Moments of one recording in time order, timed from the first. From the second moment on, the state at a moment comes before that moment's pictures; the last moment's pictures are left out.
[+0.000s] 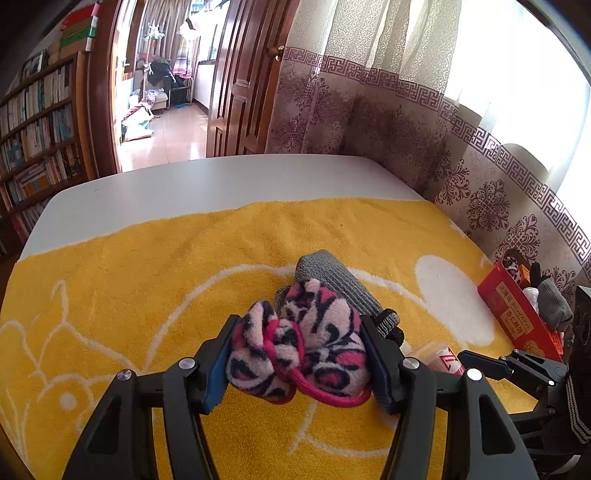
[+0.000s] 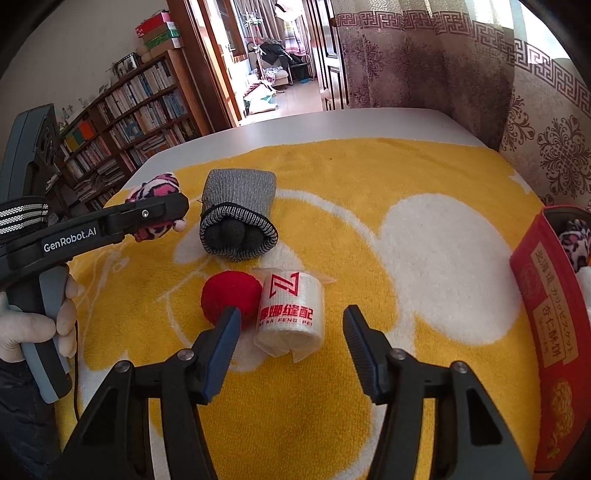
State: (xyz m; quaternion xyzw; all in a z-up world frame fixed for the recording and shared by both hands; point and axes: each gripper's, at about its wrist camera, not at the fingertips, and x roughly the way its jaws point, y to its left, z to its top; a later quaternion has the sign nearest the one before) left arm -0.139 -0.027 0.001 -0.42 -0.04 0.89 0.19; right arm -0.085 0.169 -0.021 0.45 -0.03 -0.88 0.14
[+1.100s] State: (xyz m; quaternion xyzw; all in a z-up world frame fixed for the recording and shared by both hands) left arm -0.121 0.012 0.004 -0.42 -0.01 0.88 0.22; right arm 0.030 0.336 0.060 0.33 -0.09 -0.94 -0.04
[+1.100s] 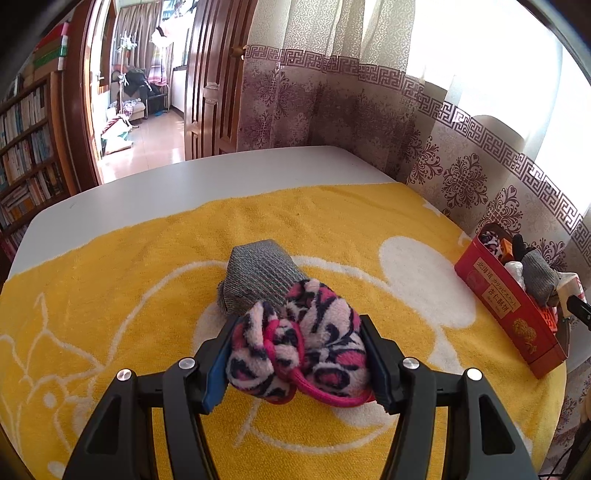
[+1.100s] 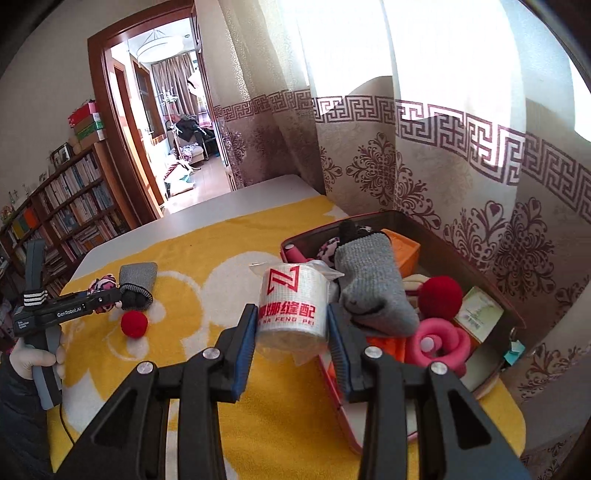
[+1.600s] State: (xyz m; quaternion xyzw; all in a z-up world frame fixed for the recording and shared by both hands) left arm -0.100 0.055 0.032 -0.39 0.00 0.88 0.26; right arm 0.065 0.390 0.060 0.32 -0.10 -0.94 -0.10
